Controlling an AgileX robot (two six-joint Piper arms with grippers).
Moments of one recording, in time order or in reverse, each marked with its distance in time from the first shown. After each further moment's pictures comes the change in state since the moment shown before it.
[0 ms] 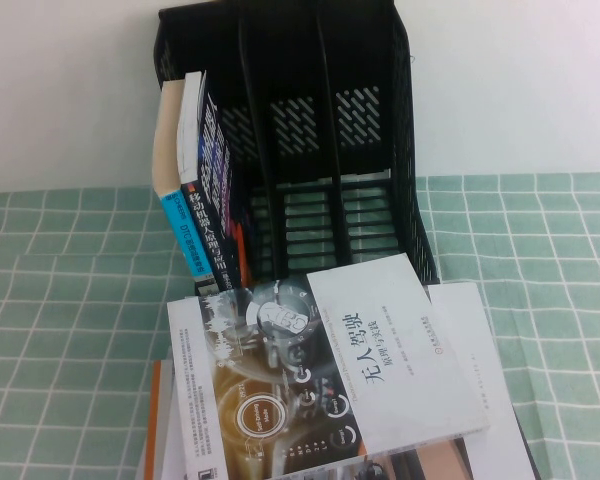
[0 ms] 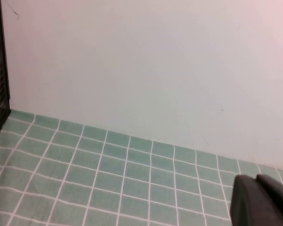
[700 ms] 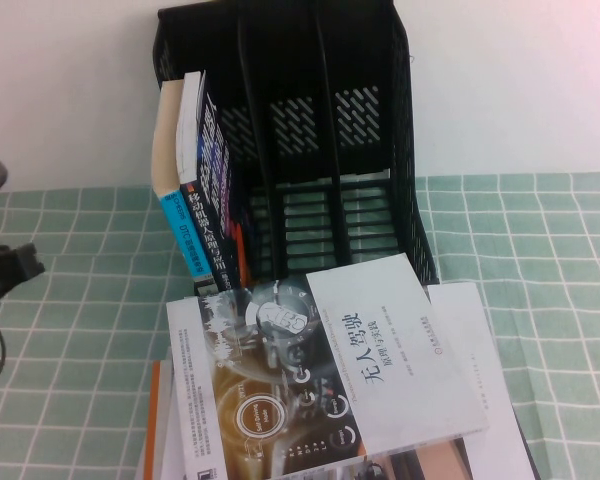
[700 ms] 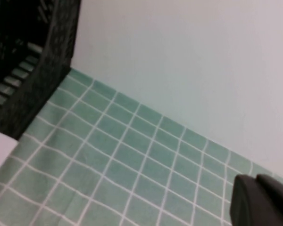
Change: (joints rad) right arm 0.247 0.296 -0.119 -0.490 0.001 0.348; left arm -0.016 0.449 -0.428 -0.149 0.312 0.273
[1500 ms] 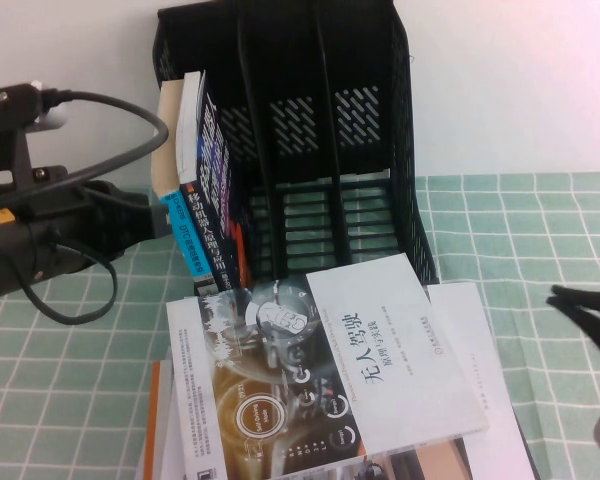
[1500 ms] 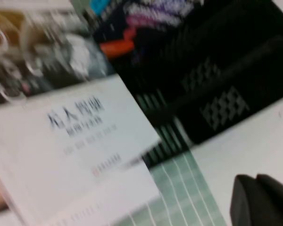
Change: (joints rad) right arm 0.589 0.002 -0.017 -0.162 0.062 -0.176; left arm -0.231 0.220 -0.179 -0.237 -0.047 0.303
